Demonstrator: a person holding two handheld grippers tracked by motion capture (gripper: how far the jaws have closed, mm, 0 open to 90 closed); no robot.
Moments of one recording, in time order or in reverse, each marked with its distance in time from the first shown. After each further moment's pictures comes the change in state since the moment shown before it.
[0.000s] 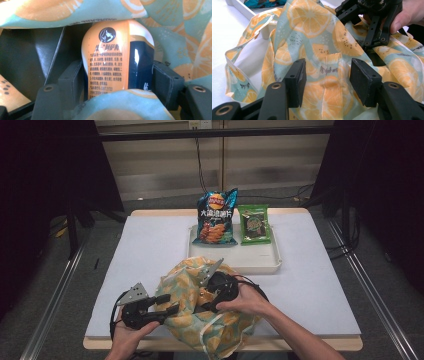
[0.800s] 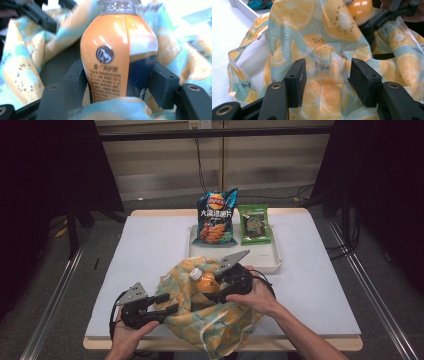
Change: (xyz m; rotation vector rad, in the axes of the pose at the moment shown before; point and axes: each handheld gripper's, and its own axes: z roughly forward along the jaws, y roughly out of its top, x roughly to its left) left arm 0.001 0.000 -0.001 -0.008 0.016 -0.003; right arm -0.004 -0.012 -0.050 -0.305 -0.004 0.032
